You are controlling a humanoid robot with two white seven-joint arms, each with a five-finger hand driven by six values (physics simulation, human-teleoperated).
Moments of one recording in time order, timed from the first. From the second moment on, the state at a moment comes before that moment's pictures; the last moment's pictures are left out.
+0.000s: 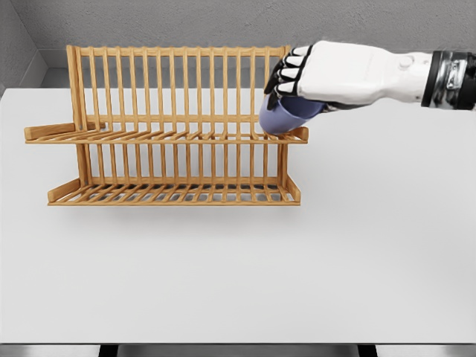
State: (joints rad) left arm 0.02 0.00 -0.13 -0.06 0.11 0.06 -0.17; right arm -0.92 -0.76 0.64 -1.70 0.33 -0.58 0.61
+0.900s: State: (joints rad) left arm 0.02 0.00 -0.13 -0.06 0.11 0.06 -0.17; right arm -0.80 -0.79 0.50 -1.68 0.33 -0.48 0.61
